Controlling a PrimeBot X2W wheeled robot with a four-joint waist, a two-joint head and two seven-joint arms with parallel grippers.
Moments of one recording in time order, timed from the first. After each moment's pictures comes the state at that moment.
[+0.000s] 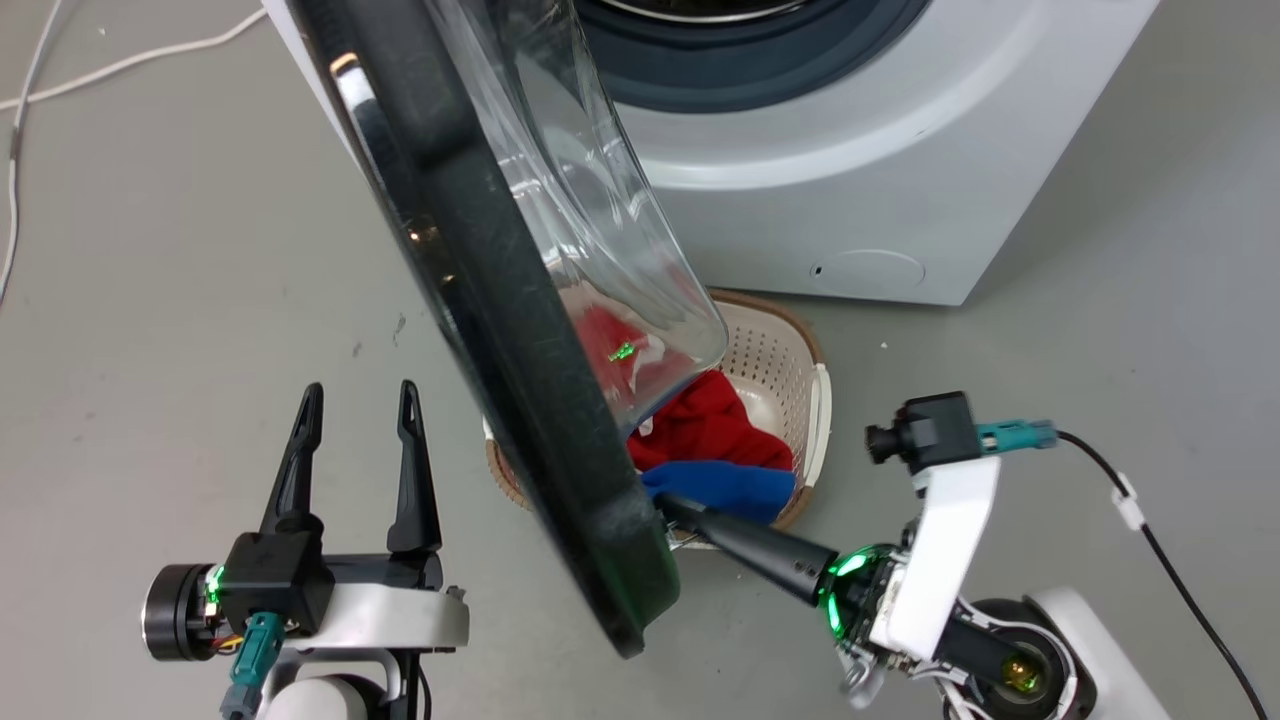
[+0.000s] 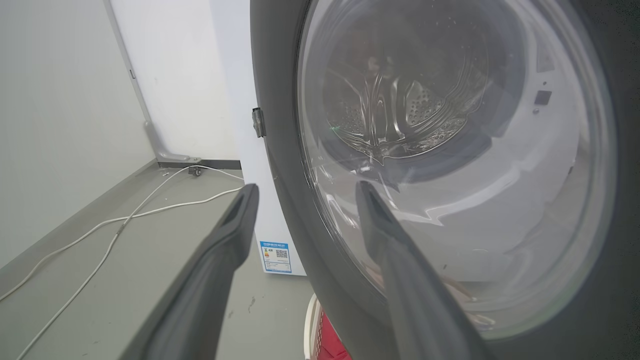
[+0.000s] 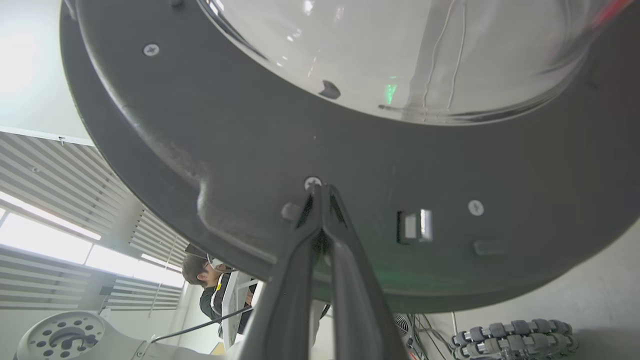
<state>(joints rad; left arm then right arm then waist) -0.07 0.05 -0.06 -0.05 -0.07 0.07 -0.26 -0.24 -0.12 0.42 -0.03 1.51 0.13 0.64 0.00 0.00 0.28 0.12</state>
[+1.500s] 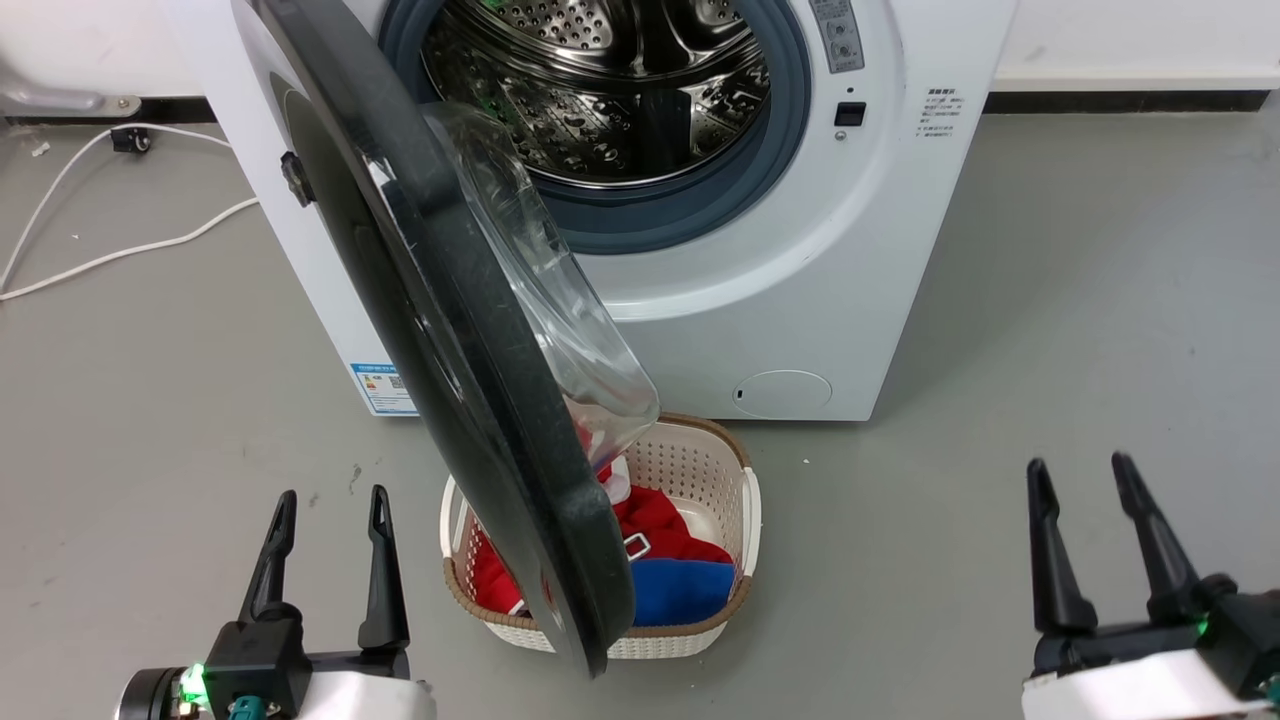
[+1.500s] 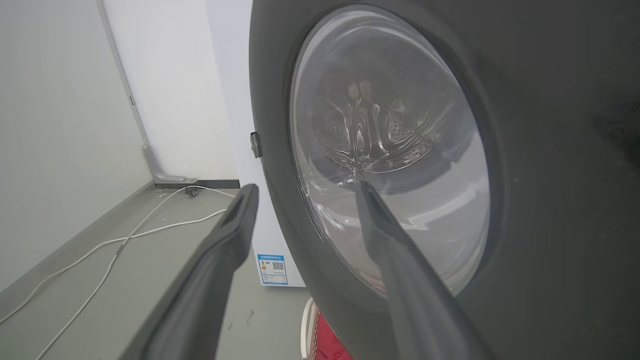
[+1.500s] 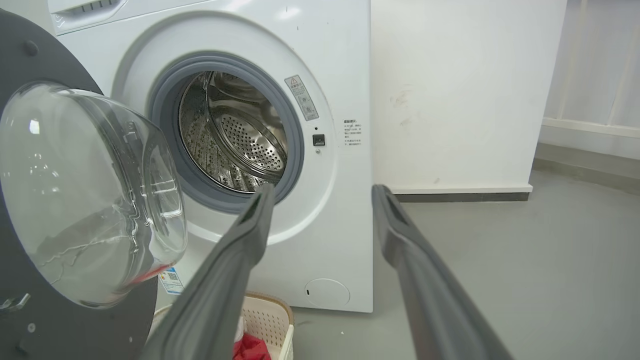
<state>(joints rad) 0.09 0.05 0.01 -0.04 -0.04 0.05 -0.26 0.06 -0.07 -0.03 -0.05 0.15 0.13 -0.26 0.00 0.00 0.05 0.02</state>
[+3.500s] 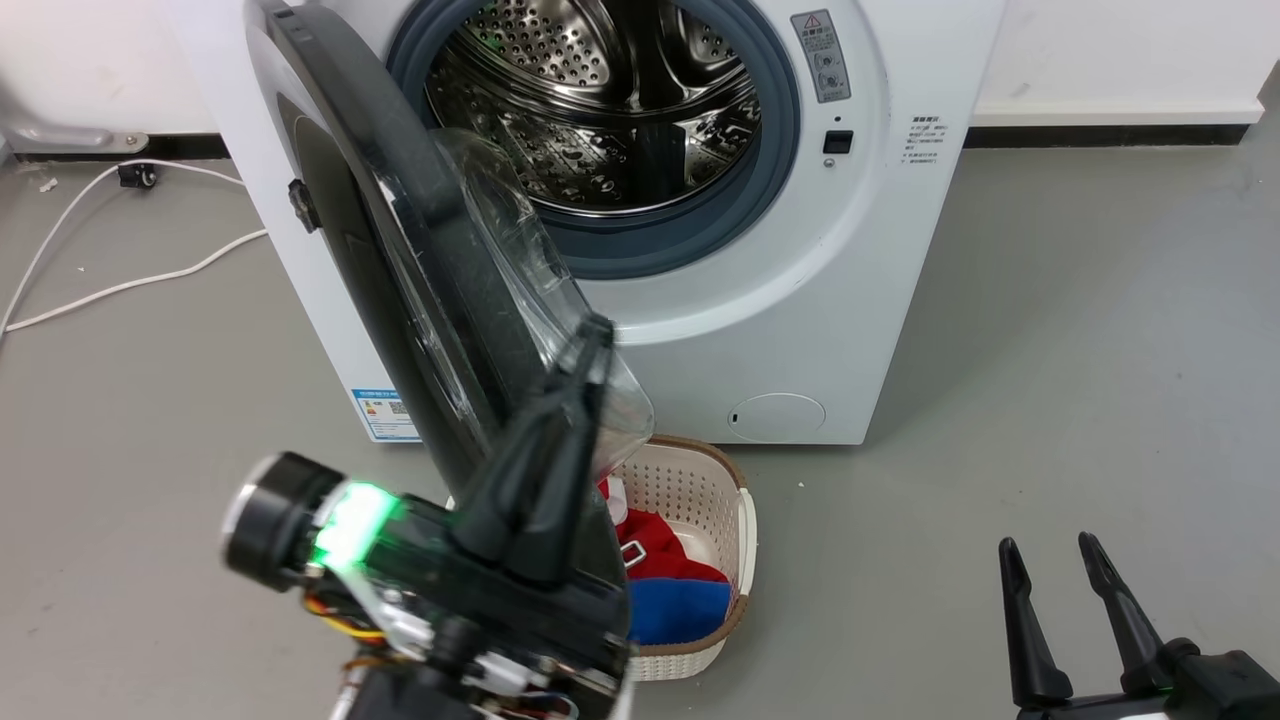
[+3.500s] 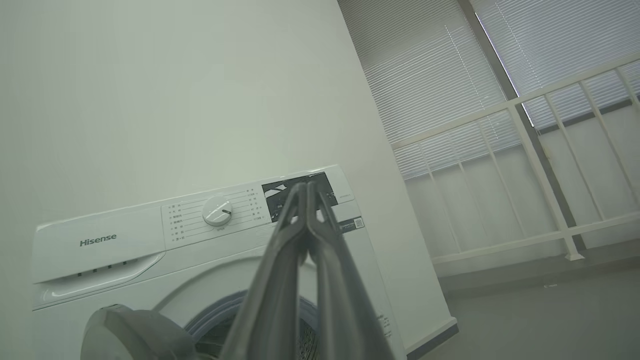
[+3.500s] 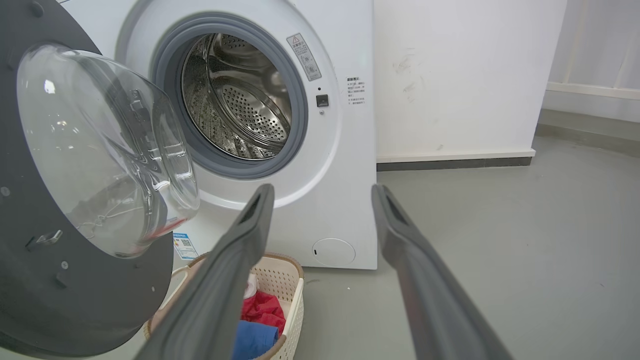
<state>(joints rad) -0.12 0.12 -0.37 -0.51 0.08 -0.02 -0.26 0.18 -0.05 0.00 -0.02 0.15 0.13 -0.26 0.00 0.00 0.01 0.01</state>
